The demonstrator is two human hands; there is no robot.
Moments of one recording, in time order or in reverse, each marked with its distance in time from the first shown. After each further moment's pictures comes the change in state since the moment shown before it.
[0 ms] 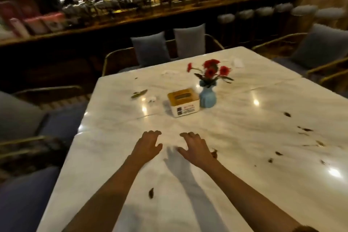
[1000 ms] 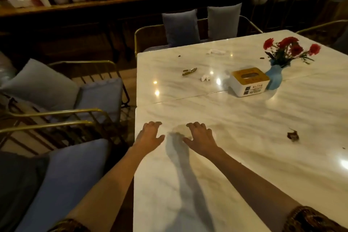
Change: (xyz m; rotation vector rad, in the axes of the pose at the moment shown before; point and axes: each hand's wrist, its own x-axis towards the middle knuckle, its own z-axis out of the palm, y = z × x) left_hand -0.102 -0.315 -0.094 0.036 -0.047 -0.083; right_hand 0.031 -0.280 0.176 -0.151 -0.157 0.012
